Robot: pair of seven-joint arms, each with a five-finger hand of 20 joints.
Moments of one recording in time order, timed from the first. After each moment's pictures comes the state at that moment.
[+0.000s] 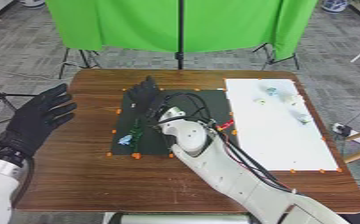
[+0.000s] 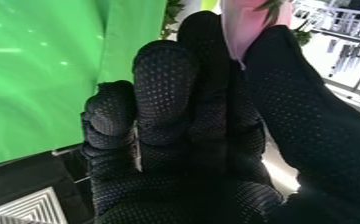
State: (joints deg) left arm 124.5 -55.6 -112.5 -122.3 39.9 -3.7 -3.9; right arm -56.9 -85.5 38.1 -65.5 -165.5 15.8 1.9
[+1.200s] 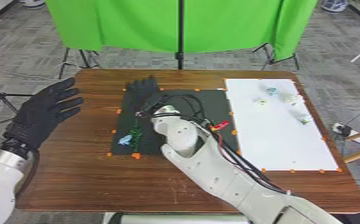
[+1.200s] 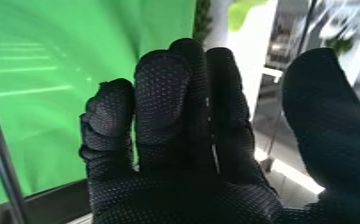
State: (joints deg) left arm 121.6 -53.5 -110.9 -121.4 39.8 -5.1 -4.3; right arm -57.1 -87.4 37.1 -69.7 -157.7 7.7 12.3
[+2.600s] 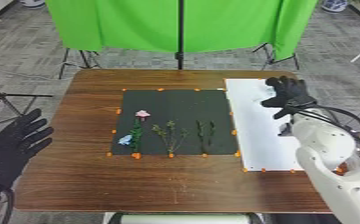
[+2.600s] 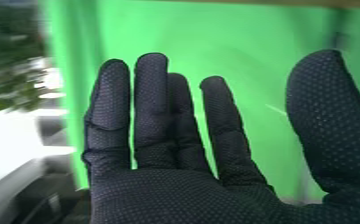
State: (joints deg) left arm 137.4 -64.3 -120.3 -126.1 39.7 -2.1 -2.0; right arm -88.4 -48.4 77.9 -104.8 -142.6 -9.6 21.4
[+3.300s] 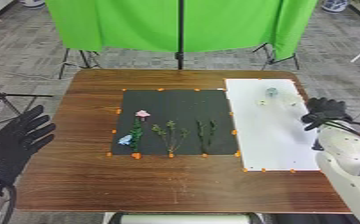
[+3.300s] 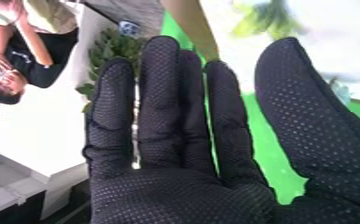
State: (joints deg) left arm 136.5 -63.1 -119.6 -126.1 39.7 -1.9 -1.5; right arm -88.1 -44.2 77.7 -91.7 -144.4 -10.9 28.6
